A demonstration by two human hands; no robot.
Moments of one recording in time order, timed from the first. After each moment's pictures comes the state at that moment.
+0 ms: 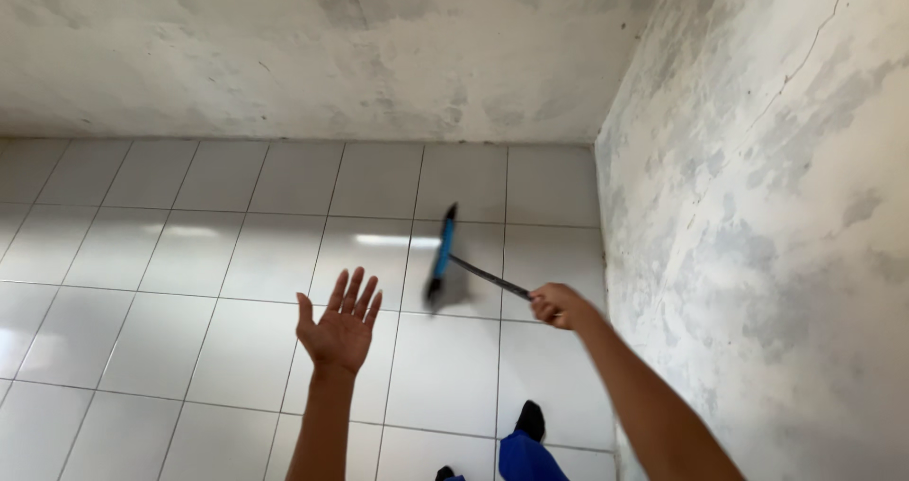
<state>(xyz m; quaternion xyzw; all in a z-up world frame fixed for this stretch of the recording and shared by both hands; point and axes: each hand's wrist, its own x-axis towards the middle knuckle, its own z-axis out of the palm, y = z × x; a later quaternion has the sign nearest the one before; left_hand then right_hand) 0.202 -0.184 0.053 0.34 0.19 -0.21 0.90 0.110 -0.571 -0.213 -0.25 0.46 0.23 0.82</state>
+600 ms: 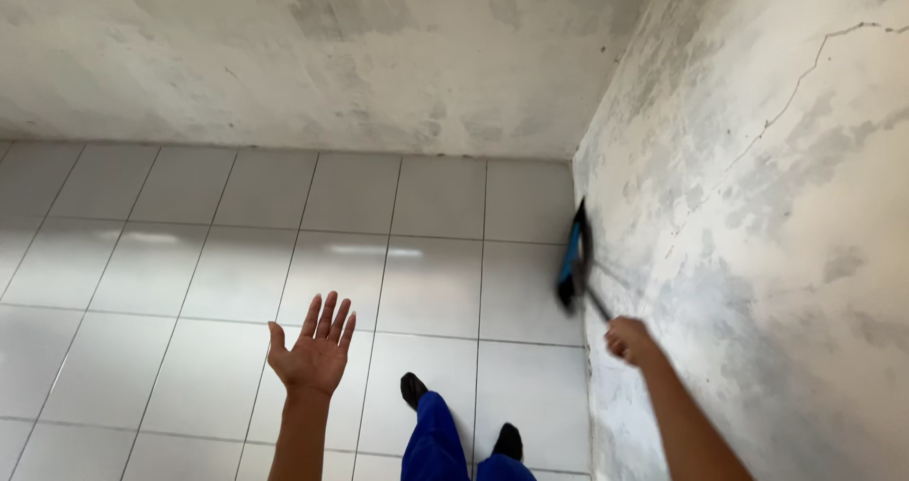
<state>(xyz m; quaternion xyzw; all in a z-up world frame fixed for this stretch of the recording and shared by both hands) 0.250 -0.204 0.025 0.31 0.24 -0.19 0.90 0.030 -0.693 -0.179 -0.41 0.63 0.06 0.66</state>
